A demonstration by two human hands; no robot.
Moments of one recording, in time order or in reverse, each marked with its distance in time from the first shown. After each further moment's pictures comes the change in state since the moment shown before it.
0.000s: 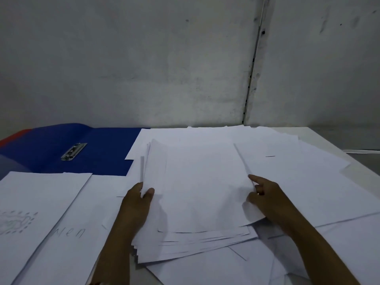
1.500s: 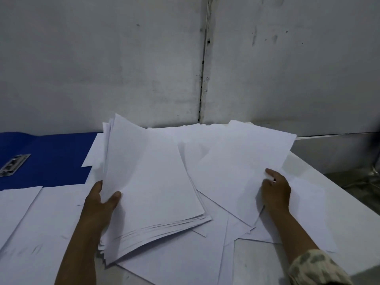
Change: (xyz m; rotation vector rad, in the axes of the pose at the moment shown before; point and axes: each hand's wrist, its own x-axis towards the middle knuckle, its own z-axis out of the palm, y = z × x) left_hand -0.011 0.006 -0.006 -0.172 -0.054 0.069; right_hand -0.019 0.061 -0.069 0.064 0.744 0.189
